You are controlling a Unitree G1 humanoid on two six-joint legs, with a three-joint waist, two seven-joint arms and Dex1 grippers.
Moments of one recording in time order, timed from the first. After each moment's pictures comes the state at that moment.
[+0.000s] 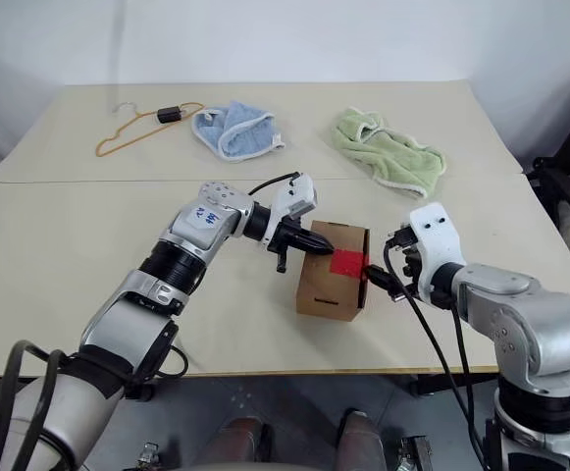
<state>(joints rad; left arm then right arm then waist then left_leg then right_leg) -1.13 0.20 -0.31 0.66 -0.05 0.48 -1.17 -0.44 -0.59 -0.22 -0.65 0.47 1.52 0.39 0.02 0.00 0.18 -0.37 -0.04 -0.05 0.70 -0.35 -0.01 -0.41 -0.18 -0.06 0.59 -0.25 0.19</state>
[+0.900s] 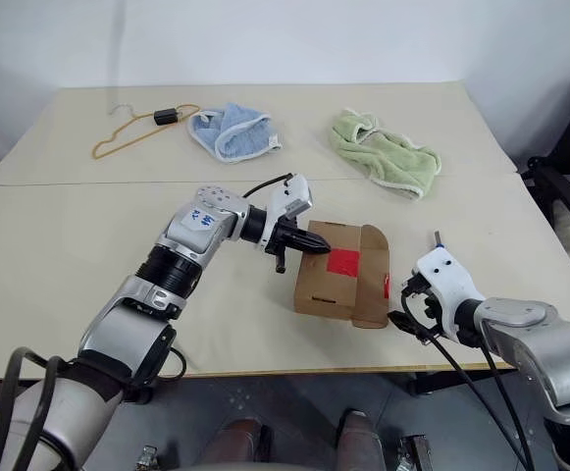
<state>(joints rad) -1.09 0.21 -0.28 0.59 -0.06 0.57 -1.13 -0.23 -0.84 -0.18 -0.59 0.50 1.33 0.53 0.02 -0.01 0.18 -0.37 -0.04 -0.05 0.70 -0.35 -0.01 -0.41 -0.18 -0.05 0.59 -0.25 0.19</state>
